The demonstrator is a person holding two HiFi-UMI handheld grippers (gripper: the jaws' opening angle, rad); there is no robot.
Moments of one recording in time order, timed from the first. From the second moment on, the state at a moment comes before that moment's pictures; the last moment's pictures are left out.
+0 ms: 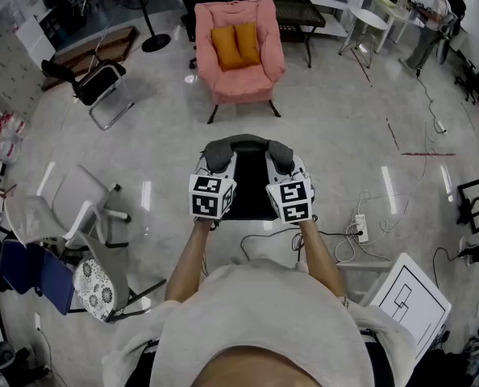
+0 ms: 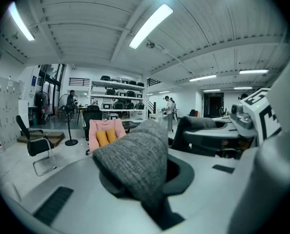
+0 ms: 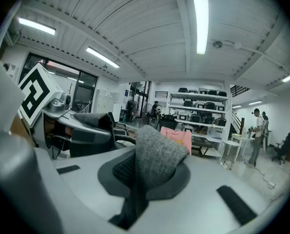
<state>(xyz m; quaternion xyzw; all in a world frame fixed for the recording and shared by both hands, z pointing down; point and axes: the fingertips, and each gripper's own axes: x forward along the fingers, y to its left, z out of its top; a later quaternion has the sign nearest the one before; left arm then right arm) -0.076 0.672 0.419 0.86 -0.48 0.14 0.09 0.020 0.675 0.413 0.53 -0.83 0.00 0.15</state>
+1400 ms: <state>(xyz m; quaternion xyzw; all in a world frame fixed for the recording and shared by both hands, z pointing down) -0.034 0.687 0.435 0.84 -0.51 0.14 0.12 0.059 0.687 0.429 0.50 -0.85 0.01 0.15</state>
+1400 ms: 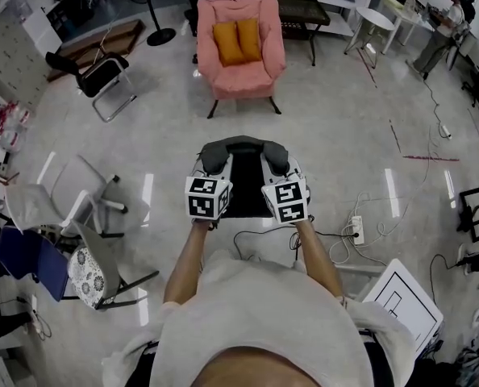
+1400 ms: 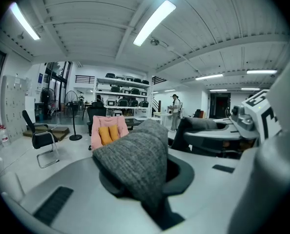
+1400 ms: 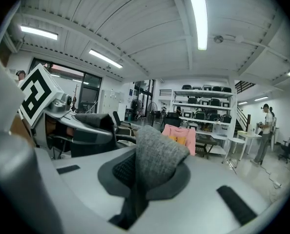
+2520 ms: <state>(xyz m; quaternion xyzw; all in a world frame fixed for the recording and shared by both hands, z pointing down) -0.036 0.497 0.468 0.85 -0.49 0.13 0.14 0.055 0.499 0.458 0.51 -0.85 0.01 0.17</state>
